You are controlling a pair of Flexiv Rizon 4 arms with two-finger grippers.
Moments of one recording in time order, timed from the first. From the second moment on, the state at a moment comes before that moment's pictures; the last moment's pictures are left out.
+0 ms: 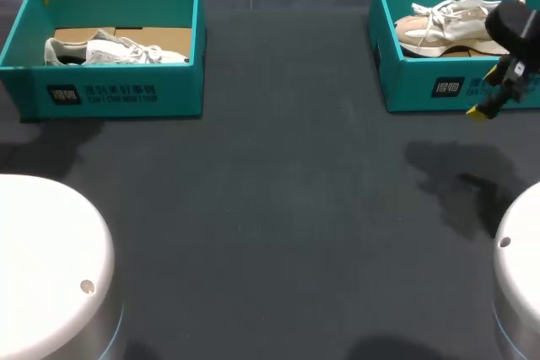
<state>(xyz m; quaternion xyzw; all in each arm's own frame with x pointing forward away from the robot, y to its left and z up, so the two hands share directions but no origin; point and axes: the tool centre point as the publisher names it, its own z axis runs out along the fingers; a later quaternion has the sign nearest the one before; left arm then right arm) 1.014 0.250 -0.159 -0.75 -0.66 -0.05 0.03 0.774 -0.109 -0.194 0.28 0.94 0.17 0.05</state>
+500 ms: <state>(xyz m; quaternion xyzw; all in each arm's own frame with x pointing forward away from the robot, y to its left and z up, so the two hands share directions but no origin) 1.014 0.250 -0.159 -0.75 -0.66 -0.05 0.03 0.787 -0.108 -0.186 0.28 0.95 0.10 0.04</state>
